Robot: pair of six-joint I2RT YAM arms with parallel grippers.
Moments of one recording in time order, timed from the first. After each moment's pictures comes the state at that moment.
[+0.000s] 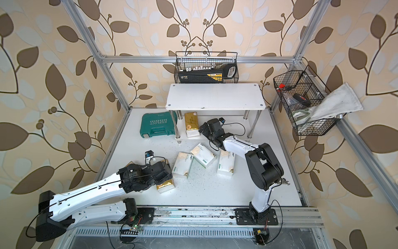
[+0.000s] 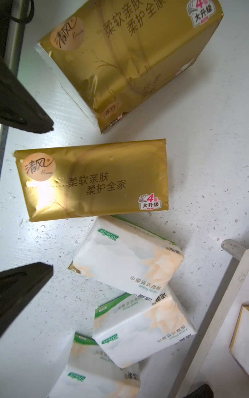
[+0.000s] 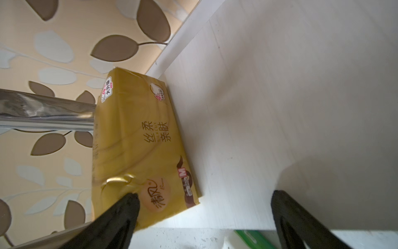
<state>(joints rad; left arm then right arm) -1.10 0.98 0.84 -1.08 -0.46 -1.31 0.49 1.83 1.19 -0.02 0.08 1.08</state>
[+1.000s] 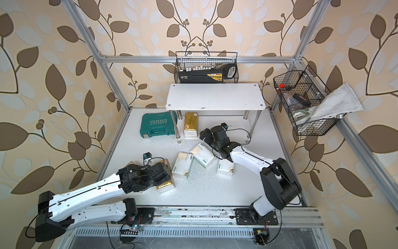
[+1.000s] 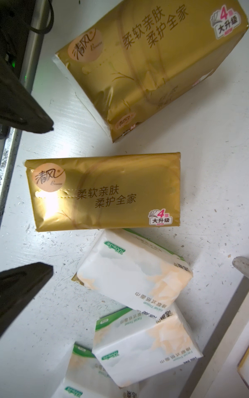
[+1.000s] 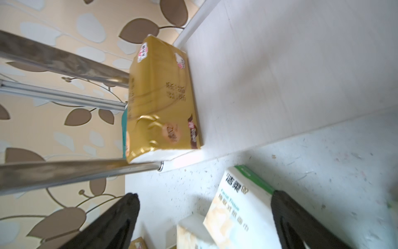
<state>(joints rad) -1.11 0.99 0.83 -1.13 -0.43 -1.38 0.56 1.50 0.92 -0.01 0.07 1.08</state>
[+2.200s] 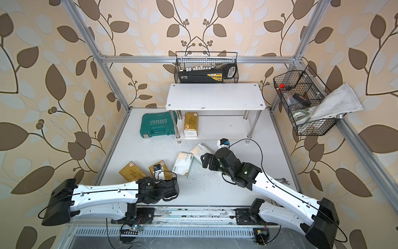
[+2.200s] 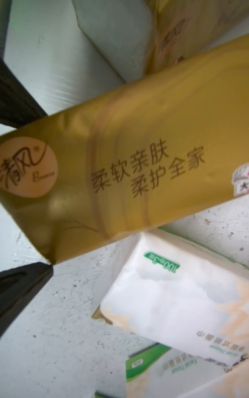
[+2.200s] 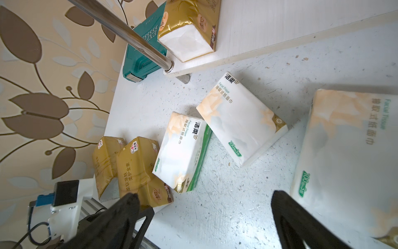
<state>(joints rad) -1.34 1.11 0.63 -0.88 -0.50 -1.55 0.84 0.99 0.76 -0.43 0.19 0.90</state>
